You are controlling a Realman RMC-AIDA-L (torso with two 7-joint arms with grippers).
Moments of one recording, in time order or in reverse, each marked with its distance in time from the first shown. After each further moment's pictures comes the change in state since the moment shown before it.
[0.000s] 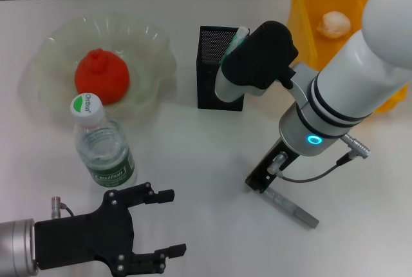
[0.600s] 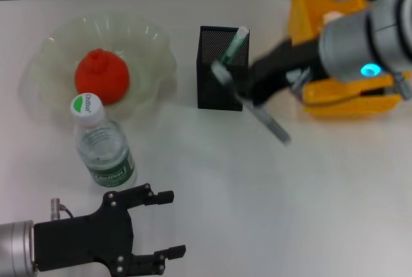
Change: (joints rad) left arm 0.004 0.000 0.000 0.001 0.000 0.004 -0.003; right arm -0.256 0.002 0.254 -0.521 0.064 0.031 -0.212
